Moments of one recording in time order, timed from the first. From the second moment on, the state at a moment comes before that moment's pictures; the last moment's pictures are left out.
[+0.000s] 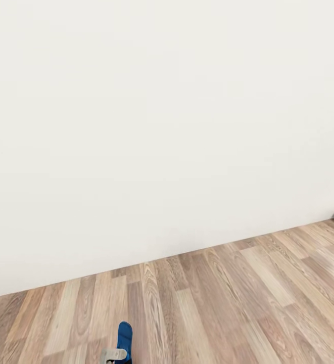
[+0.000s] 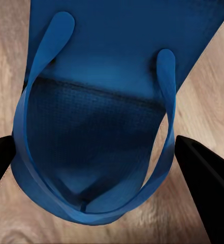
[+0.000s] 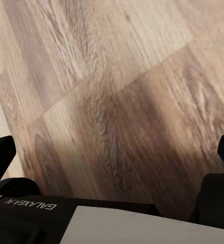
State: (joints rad) left arm -0.35 -0.02 0.26 -0.19 -0.11 -0.22 -0.47; right arm -0.11 -0.17 -0.40 -0.31 -0.09 0.09 0.81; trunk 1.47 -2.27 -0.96
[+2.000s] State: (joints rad) left arm -0.35 -0.02 0.26 -0.19 -0.11 -0.22 -0.47; right arm -0.11 -0.17 -0.40 -0.31 -0.09 0.09 0.81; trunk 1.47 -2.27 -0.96
